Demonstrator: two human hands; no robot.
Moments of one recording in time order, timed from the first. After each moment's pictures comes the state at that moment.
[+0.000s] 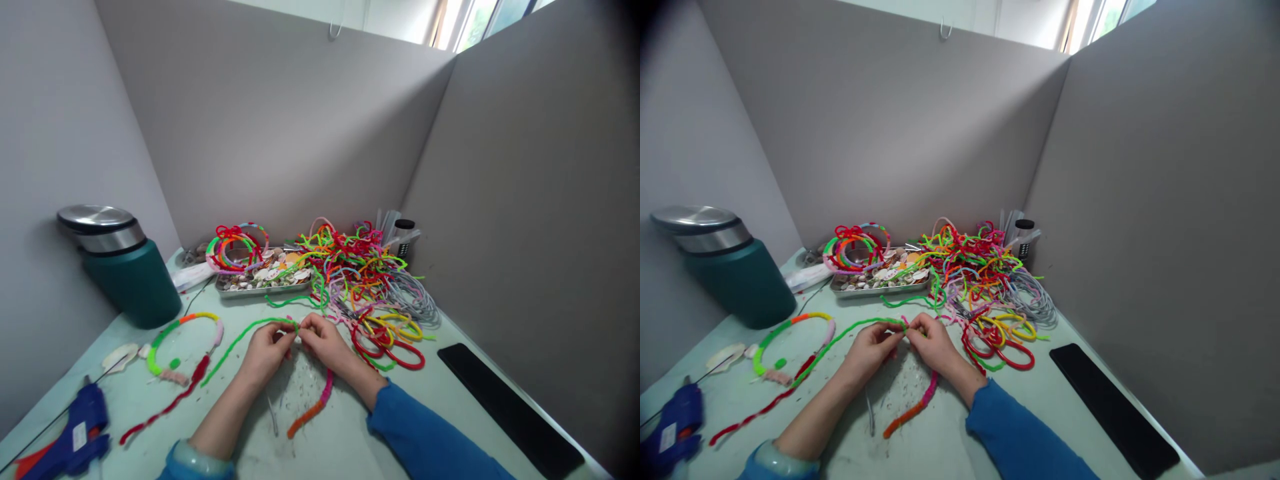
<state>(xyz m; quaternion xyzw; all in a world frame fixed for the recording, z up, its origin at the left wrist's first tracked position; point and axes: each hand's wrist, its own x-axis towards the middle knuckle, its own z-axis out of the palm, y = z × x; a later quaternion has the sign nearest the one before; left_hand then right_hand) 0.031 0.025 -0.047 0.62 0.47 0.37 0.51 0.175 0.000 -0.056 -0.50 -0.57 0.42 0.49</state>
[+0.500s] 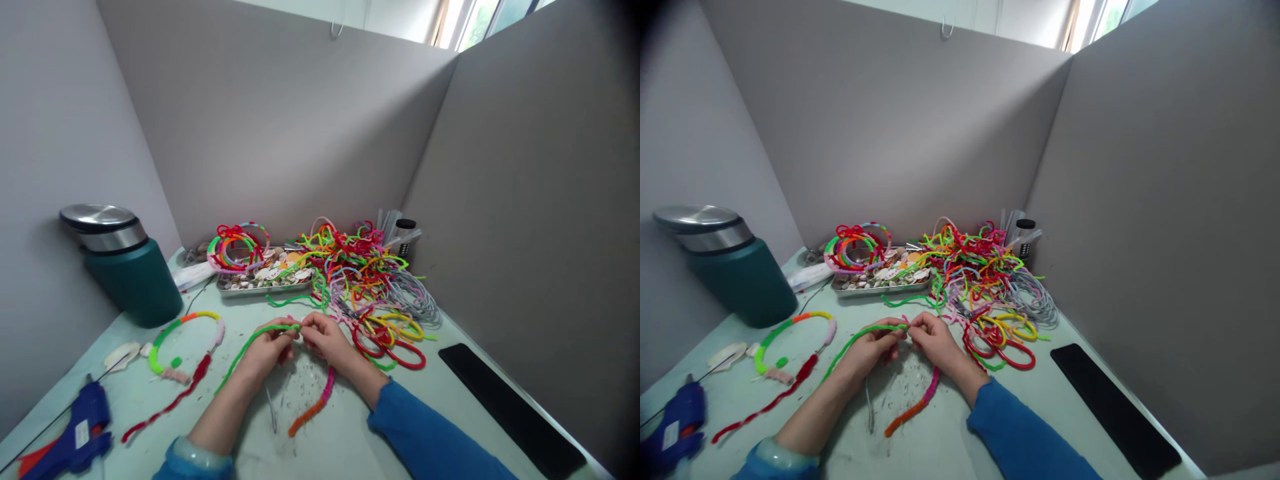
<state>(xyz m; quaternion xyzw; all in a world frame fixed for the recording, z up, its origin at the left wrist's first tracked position) 0.028 0.020 -0.037 0.56 0.40 0.36 0.63 0.177 -0.001 -0.054 -0.46 -0.53 0.50 0.50</state>
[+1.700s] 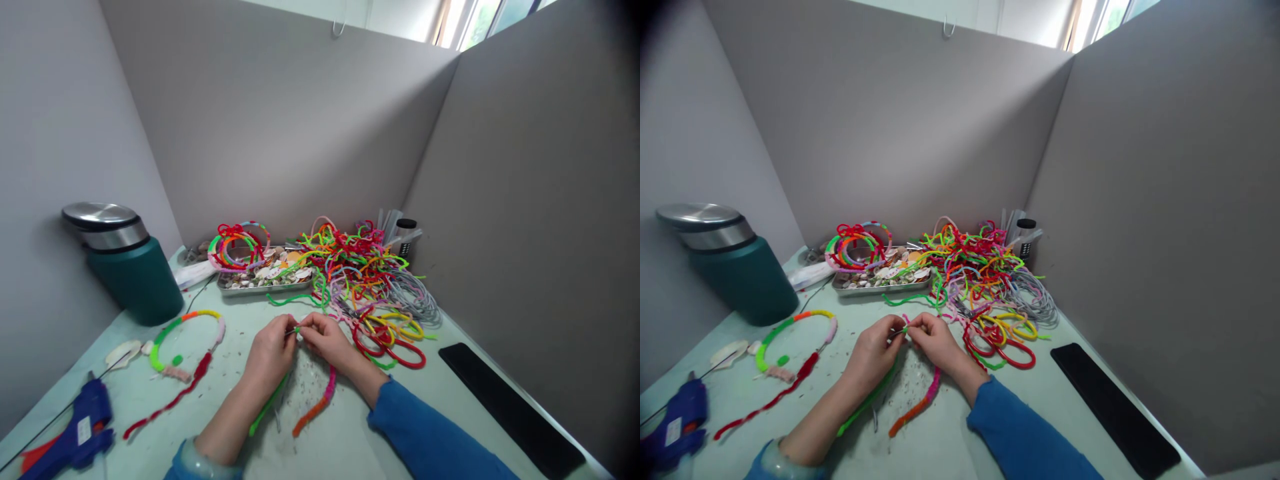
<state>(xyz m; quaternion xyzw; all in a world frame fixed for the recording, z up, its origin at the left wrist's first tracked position) 0.030 0.011 -0.035 0.82 0.42 0.35 0.17 0.177 -0.001 -0.058 -0.47 -0.54 0.49 0.50</state>
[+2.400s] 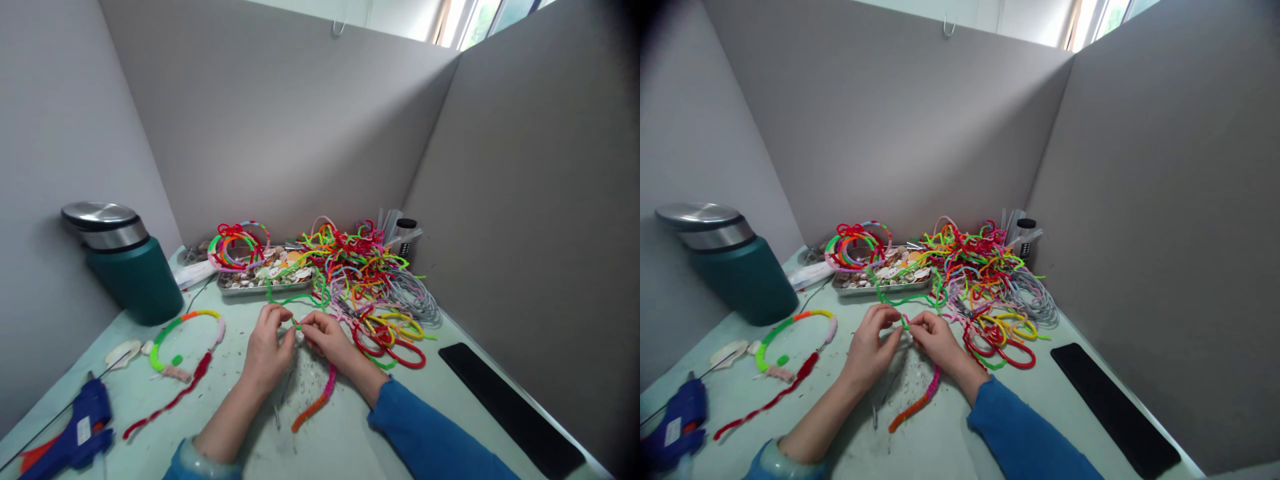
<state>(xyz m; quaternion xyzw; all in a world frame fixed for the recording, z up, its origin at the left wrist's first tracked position) 0.030 0.013 -0.031 0.77 0.40 0.46 0.20 0.176 -0.003 -0.052 -0.46 -0.52 0.51 0.51</state>
